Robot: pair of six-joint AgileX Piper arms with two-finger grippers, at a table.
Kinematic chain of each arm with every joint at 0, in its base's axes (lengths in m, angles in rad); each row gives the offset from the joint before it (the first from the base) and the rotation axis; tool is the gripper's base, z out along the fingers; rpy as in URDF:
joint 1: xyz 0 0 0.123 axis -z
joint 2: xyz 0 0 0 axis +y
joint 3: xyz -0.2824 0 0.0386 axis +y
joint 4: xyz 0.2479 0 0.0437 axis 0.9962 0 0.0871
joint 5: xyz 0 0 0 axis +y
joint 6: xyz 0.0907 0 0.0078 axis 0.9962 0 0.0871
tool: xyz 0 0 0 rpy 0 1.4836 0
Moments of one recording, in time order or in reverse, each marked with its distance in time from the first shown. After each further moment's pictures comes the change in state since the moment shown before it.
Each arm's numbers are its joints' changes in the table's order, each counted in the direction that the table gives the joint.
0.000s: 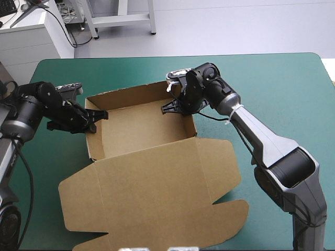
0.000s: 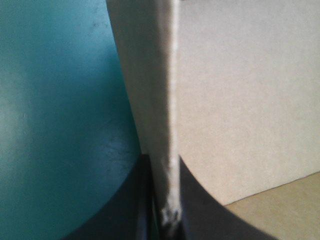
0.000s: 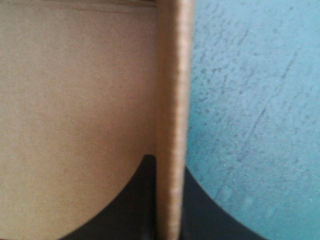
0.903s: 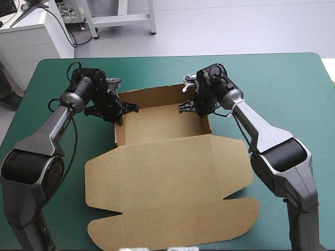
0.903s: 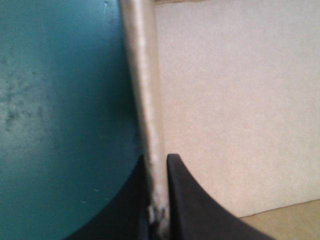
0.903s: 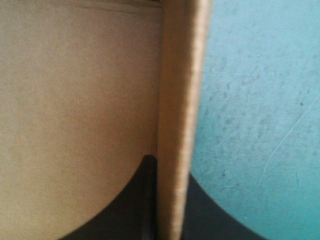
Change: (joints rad) left arm 0.178 0.423 -0.322 0.101 0.029 -0.088; right arm 0.111 0.114 -0.004 -0.058 0.015 -0.004
